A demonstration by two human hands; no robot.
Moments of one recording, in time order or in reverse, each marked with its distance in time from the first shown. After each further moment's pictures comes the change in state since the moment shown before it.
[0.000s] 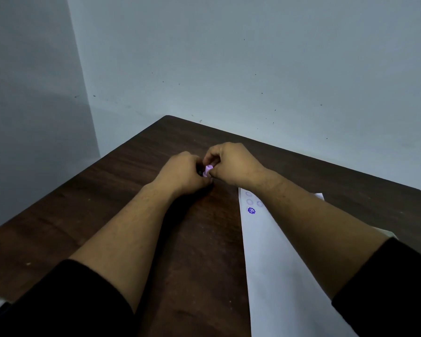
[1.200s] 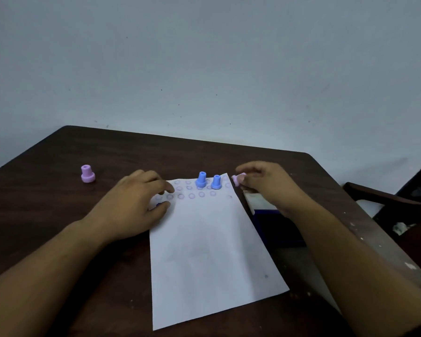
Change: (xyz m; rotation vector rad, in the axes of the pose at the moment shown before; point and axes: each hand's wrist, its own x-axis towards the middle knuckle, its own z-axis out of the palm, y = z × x) left_hand -0.052 0.083 0.043 0.168 0.011 0.625; right_hand -0.220 0.135 -0.102 0.536 0.397 0.524
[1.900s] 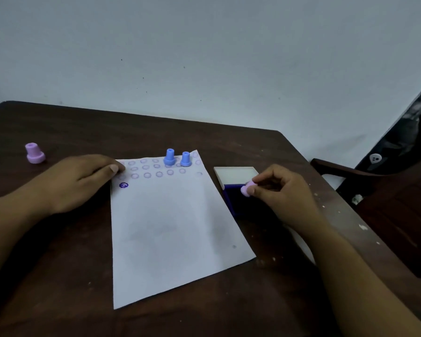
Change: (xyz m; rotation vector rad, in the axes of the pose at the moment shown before) left_hand 0.002 -0.048 0.010 -0.306 -0.106 -0.140; right_hand -0.091 0.061 -0.048 -0.138 0.228 -0.142
